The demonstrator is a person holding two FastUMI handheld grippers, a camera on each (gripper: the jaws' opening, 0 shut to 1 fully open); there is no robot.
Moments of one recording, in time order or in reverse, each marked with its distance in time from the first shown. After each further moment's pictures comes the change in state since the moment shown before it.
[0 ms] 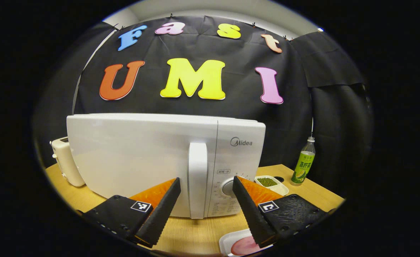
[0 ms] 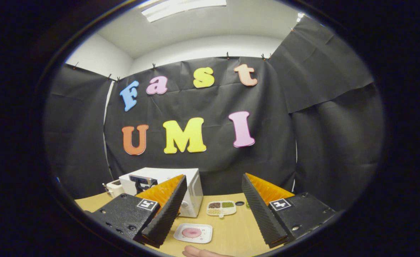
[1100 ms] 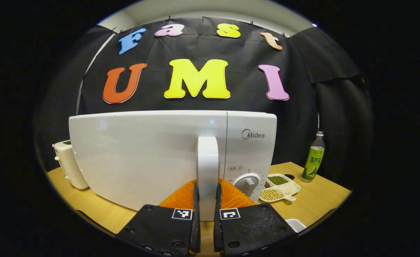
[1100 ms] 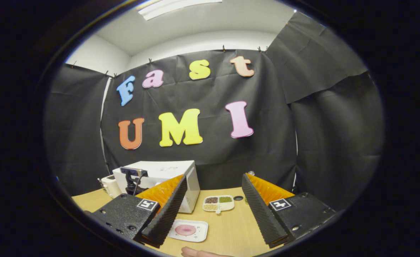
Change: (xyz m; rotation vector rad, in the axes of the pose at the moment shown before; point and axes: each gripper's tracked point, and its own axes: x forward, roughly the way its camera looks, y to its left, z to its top) left arm 0.007 0.009 -0.004 0.060 -0.025 0.021; right arm 0.024 -0.017 -0.053 0.006 0.053 -0.013
